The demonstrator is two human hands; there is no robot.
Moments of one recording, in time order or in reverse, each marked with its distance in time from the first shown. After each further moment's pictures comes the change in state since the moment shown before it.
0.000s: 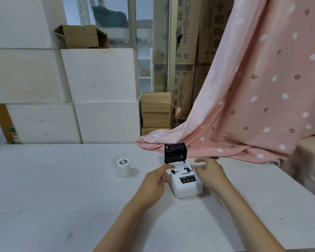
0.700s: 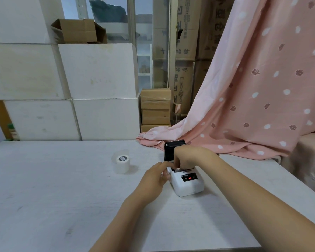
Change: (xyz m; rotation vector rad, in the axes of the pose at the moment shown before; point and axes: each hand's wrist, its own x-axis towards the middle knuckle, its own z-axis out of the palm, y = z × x) left_hand 0.010 -0.008 0.004 0.098 -0.021 0.100; right_hand 0.047 -0.070 0.019 -0.917 -0.558 -0.330
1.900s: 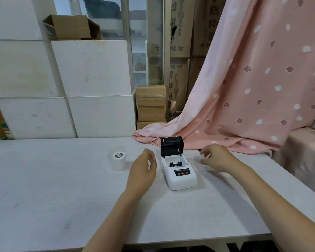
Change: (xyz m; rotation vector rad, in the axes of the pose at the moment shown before) left_hand -0.007 0.012 -0.012 -0.073 0.352 -0.156; right_hand -0.044 0.095 0.049 0.459 0.424 0.257
